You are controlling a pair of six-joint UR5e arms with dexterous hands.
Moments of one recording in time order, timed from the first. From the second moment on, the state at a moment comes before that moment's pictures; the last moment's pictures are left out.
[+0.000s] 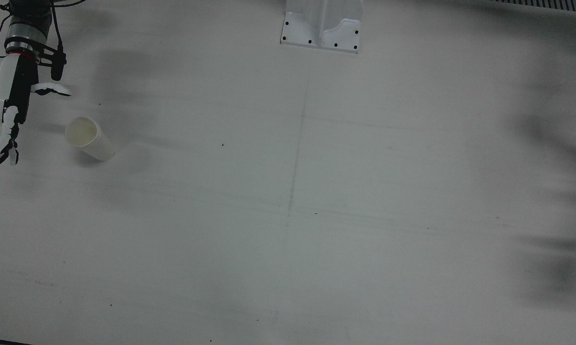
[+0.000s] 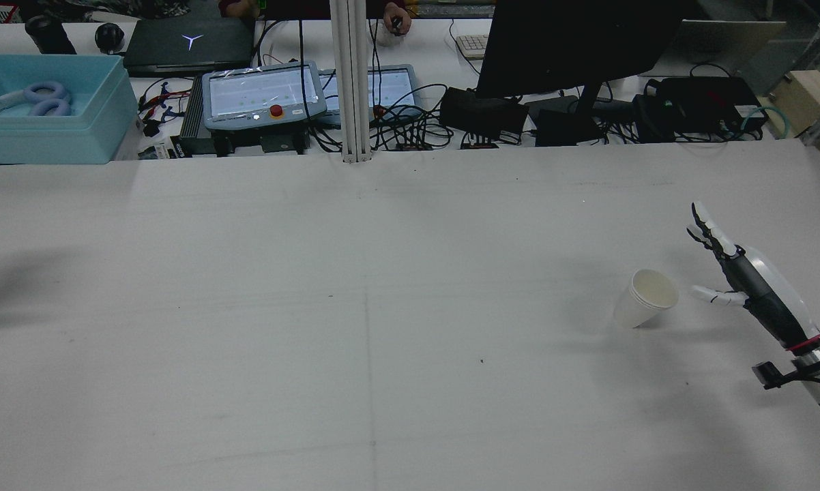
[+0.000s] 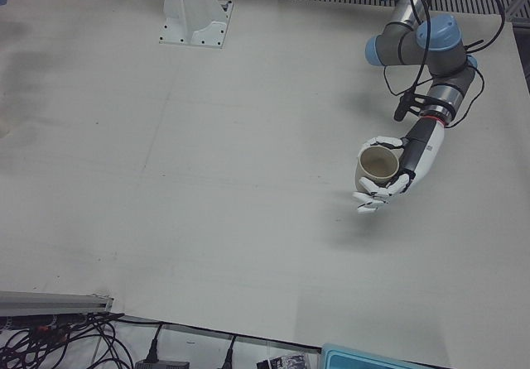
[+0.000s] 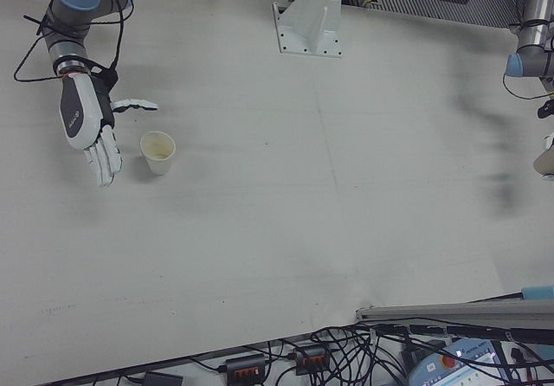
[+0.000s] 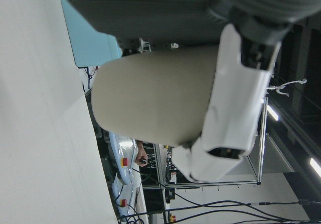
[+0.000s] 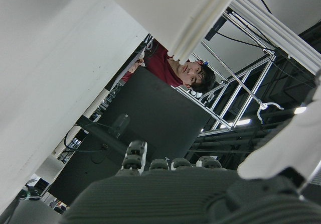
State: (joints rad) left arm -1.10 -1.47 -1.67 -0.22 1.45 0.15; right arm 0.65 -1.85 1.66 -2.57 -0.82 -0.90
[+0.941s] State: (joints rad) left arm -1.13 -1.50 -1.67 -0.14 1.58 0.14; right arm 0.54 -1.87 1.47 -2.40 -0.73 -0.83
